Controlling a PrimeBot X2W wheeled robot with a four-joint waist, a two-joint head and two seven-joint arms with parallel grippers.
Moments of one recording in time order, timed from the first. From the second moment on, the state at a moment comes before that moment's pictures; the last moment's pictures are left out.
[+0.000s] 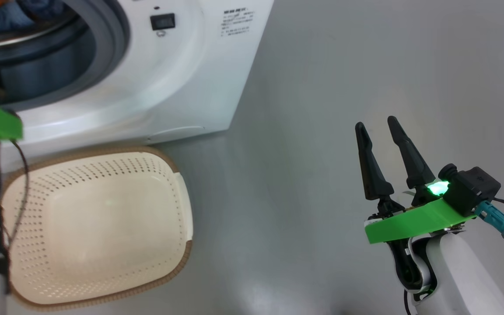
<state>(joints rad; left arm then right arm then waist) -0.87 0.31 0.04 0.66 -0.24 -0.13 -0.26 -0.31 -0.05 0.18 0.16 0.40 0.13 -0.25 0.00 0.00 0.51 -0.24</state>
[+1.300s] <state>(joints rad) -0.24 0.16 0.07 0.42 -0.21 -0.13 -0.26 -0.09 -0.13 0.13 0.20 0.38 0.13 -0.25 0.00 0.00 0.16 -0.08</state>
